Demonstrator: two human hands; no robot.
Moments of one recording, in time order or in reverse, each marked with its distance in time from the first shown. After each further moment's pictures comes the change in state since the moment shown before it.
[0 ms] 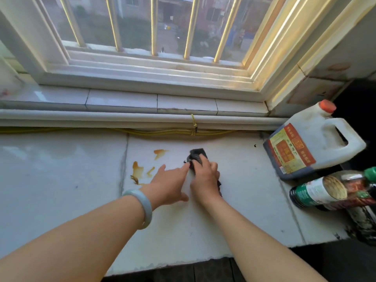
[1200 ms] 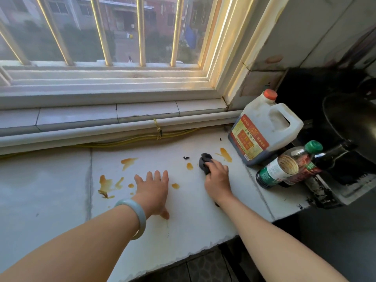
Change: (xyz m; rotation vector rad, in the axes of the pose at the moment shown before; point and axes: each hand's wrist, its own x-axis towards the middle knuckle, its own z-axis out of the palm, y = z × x) left_hand 0.010 0.040 0.012 0.331 -0.137 -0.071; right_hand -0.016 0.111 -0.036 0.123 0.199 0.121
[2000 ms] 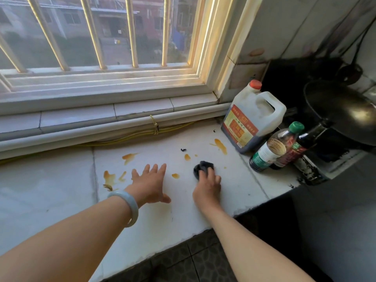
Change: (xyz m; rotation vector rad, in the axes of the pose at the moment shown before) left_hand -0.018 -0.017 0.002 -0.210 0.030 0.043; right_hand -0.074 -0.036 0.020 -0.205 0.016 0.210
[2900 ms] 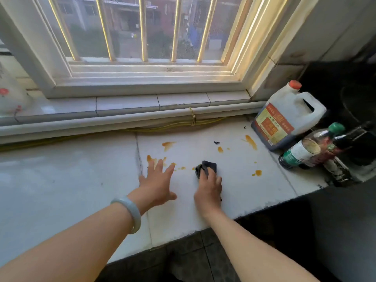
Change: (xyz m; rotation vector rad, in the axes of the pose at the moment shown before) left_hand -0.066 -0.087 0.026 -0.148 0.051 -0.058; right_hand -0.070 -0.095 0.033 0.045 0.020 -0.082
